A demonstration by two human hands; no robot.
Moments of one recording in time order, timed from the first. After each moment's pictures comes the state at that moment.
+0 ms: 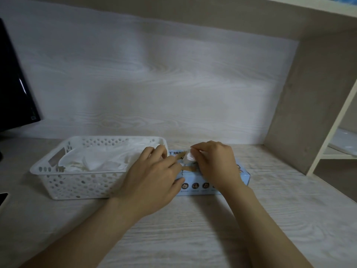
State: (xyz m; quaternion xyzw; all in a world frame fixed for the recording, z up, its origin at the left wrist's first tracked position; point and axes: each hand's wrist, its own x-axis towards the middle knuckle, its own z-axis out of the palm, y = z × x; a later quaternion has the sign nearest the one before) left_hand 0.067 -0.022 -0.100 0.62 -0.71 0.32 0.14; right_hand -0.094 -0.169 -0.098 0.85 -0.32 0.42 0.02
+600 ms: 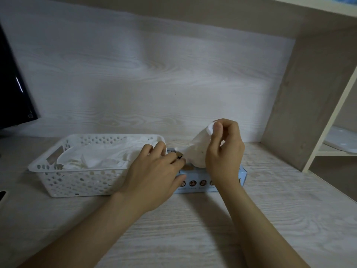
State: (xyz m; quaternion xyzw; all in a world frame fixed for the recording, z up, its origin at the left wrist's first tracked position) left_hand 0.060 -0.023 -0.096 0.64 -0.70 0.30 0.10; right_hand -0.089 -0.129 -0.072 0.64 -0.30 0.69 -0.13
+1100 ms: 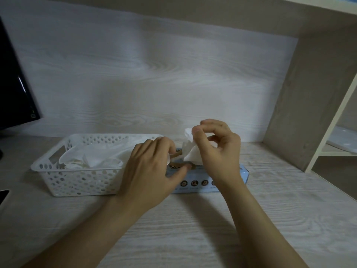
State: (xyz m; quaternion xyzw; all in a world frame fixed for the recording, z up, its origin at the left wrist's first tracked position) left_hand 0.053 -0.015 -0.094 0.60 -0.63 0.26 0.41; right_hand -0.090 -0.116 -0.065 0.67 -0.22 0.63 -0.32
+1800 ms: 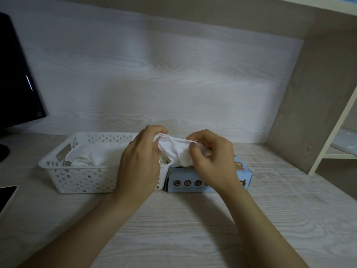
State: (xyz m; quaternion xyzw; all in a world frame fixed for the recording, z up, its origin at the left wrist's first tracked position) left_hand 0.071 -0.008 -0.088 0.59 -0.56 0.19 0.55; right_hand -0.087 -0.112 -0.076 0.77 -0.23 0.54 -0.24
